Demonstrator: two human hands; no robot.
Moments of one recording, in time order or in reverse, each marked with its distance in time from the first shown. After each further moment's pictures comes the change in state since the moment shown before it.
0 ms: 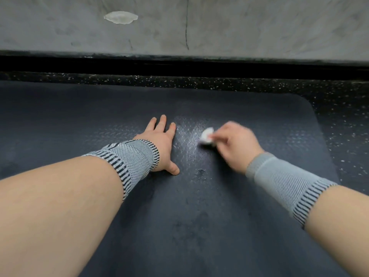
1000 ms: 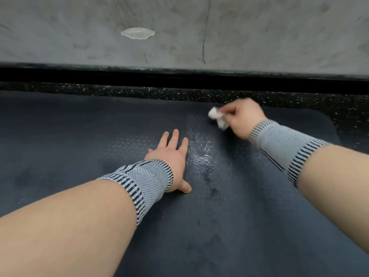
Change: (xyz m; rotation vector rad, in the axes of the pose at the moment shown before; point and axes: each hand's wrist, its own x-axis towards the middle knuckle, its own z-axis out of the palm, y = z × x) left_hand -0.003 0.001 -0.003 -0.022 -0.034 0.010; right_hand 0.100 -0.005 -0.031 0.084 -0.004 0.207
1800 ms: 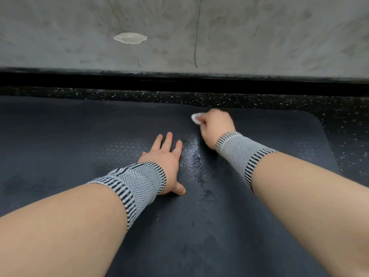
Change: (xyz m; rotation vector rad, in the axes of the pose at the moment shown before) left_hand 0.001 -0.002 0.002 0.007 0.019 0.005; right_hand -0.003 -0.027 0.035 -0.224 -0.034 -0.006
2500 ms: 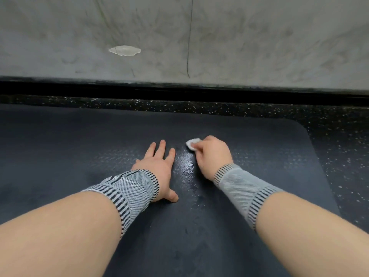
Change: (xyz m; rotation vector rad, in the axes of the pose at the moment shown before) left_hand 0.000 0.001 -0.001 0.003 -0.006 -0.001; right_hand -0.048 0.010 0.024 0.087 0.118 0.027
